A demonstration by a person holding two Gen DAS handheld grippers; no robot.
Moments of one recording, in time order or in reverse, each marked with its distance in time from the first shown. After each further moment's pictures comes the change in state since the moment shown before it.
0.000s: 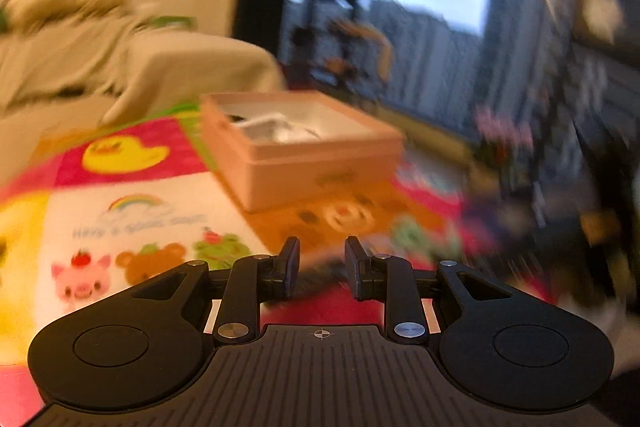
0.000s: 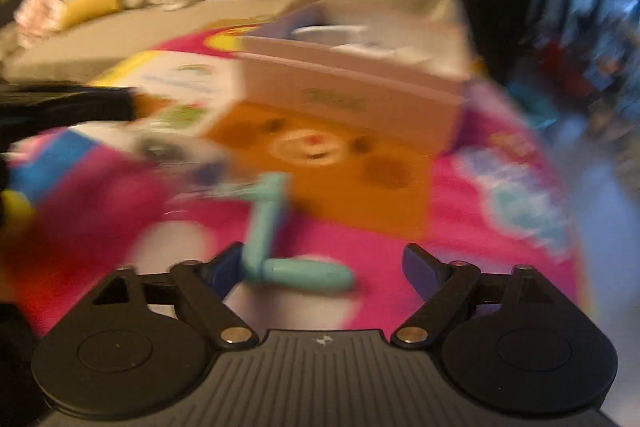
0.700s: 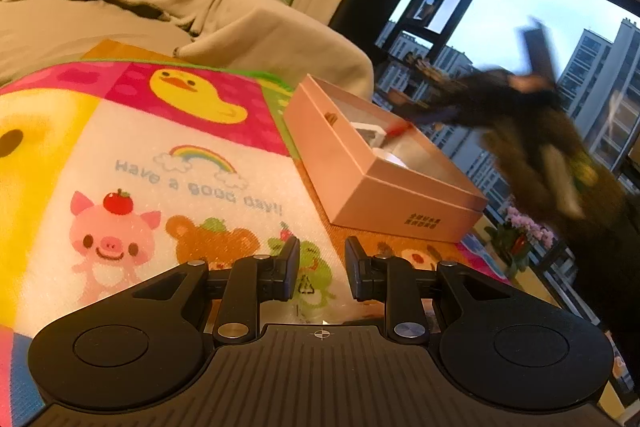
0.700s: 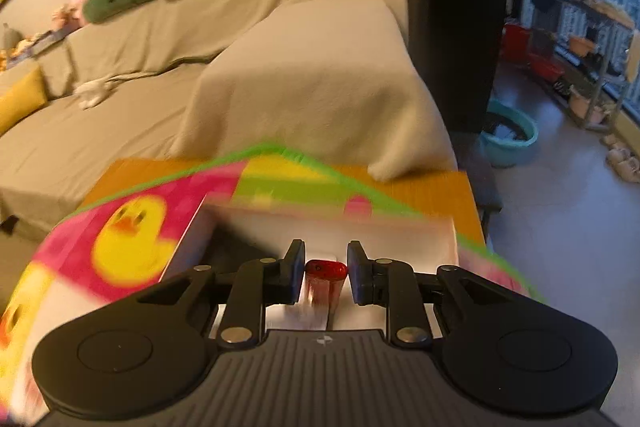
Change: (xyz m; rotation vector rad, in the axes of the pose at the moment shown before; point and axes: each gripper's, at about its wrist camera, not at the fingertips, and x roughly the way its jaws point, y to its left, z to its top) left arm 0.030 0.088 -0.016 -0.478 -0.067 0.034; right arm 0.130 -0.069 0.219 0.221 -0.009 0.006
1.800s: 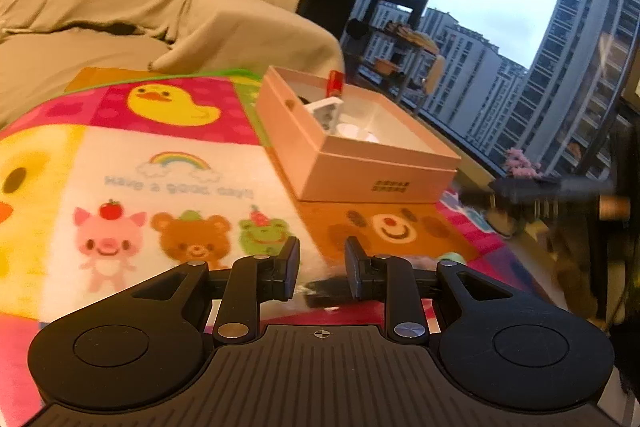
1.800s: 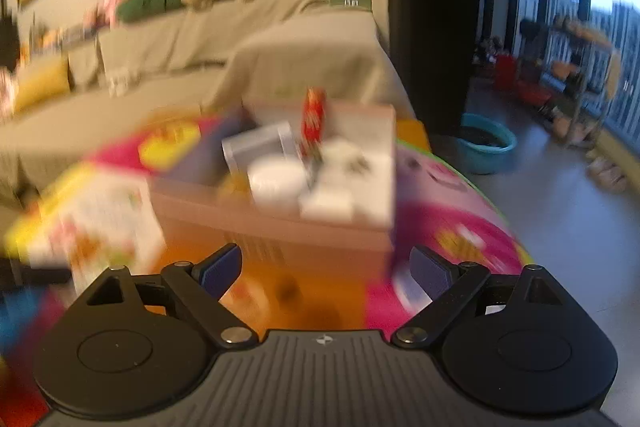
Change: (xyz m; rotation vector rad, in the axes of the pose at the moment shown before) left arm -0.022 -0.042 -0.003 0.166 0.067 0.015; right arm -0.115 -0.006 -0.162 -0.086 -0.115 -0.057
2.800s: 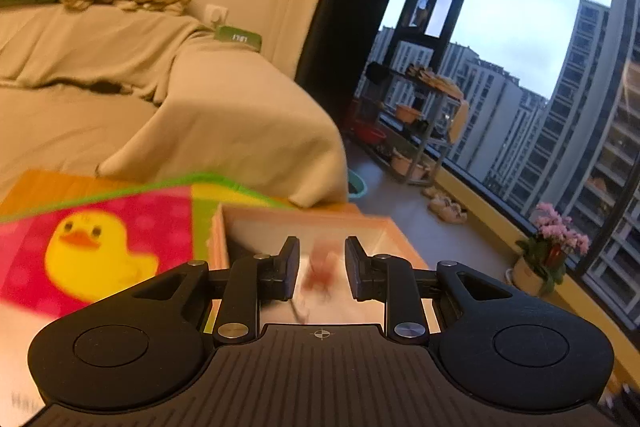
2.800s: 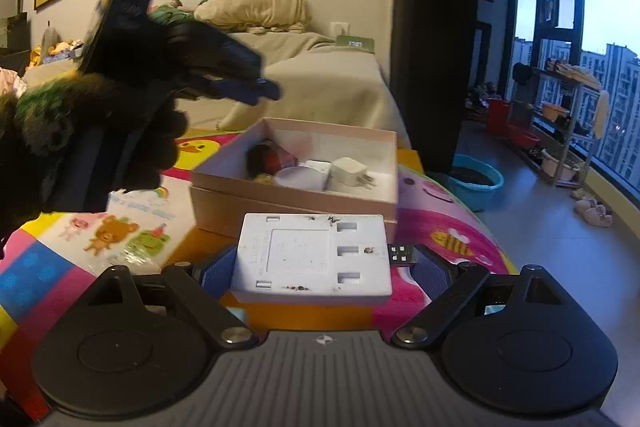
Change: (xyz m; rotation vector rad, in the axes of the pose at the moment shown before) left arm 0.113 -0.038 0.128 -0.022 -0.122 0.081; right arm -0.048 0.019 -0.025 -0.013 -0.141 -0.008
